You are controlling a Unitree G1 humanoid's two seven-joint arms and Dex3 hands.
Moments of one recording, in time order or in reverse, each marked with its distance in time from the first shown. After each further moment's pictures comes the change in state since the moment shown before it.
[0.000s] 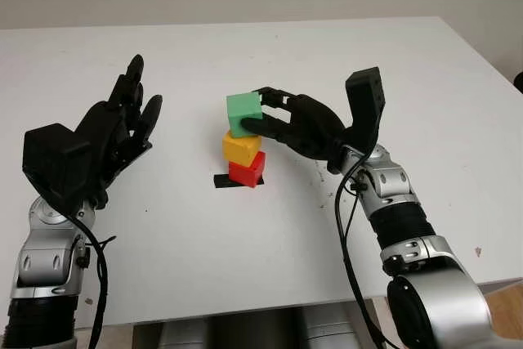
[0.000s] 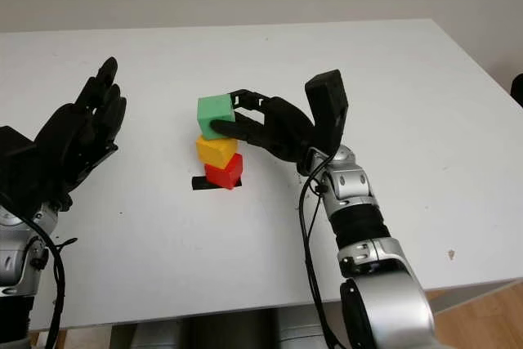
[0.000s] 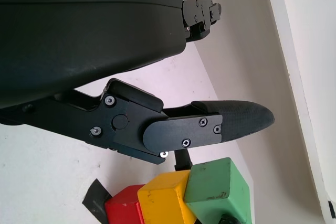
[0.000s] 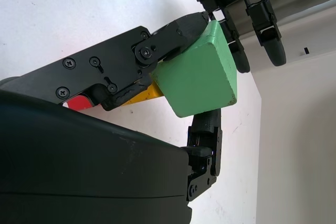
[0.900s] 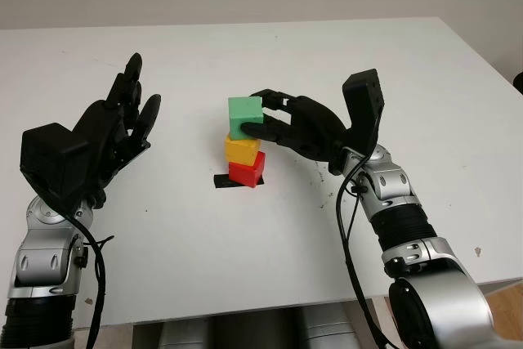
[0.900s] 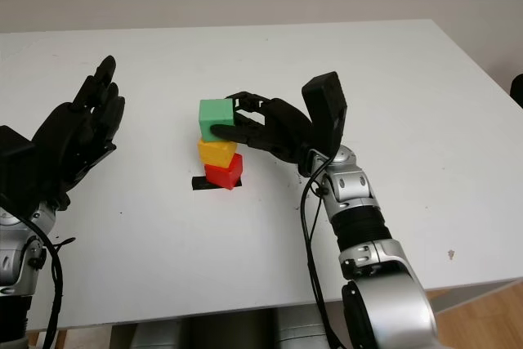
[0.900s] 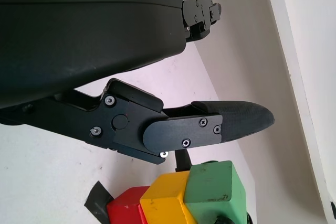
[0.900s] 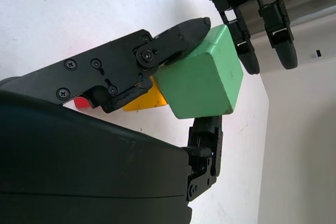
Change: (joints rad) left arm 0.000 0.011 0.000 0.000 -0.001 0.003 0.000; right arm 0.003 -0.013 0.019 -0.004 -0.037 -0.017 0.025
